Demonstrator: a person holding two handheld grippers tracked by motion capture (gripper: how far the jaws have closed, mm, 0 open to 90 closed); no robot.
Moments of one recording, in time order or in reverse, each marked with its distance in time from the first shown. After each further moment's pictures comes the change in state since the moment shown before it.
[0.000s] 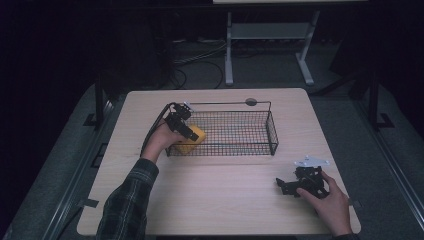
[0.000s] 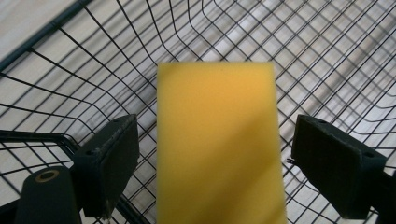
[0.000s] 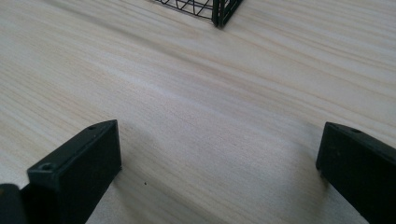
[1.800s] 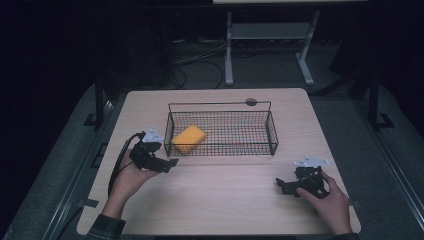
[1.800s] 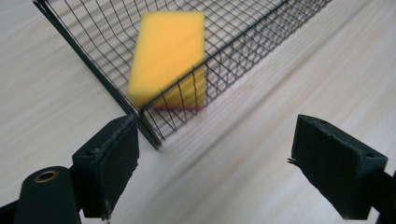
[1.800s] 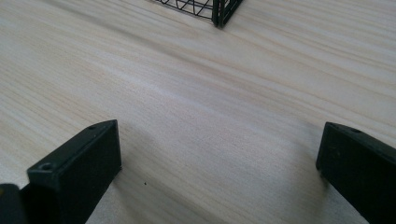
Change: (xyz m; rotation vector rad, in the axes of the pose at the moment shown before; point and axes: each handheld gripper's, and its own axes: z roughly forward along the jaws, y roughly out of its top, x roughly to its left) left arm -0.061 -0.130 -0.085 -0.289 0.073 0.016; right arm 0.000 0.000 0.000 0.000 0.000 -0.001
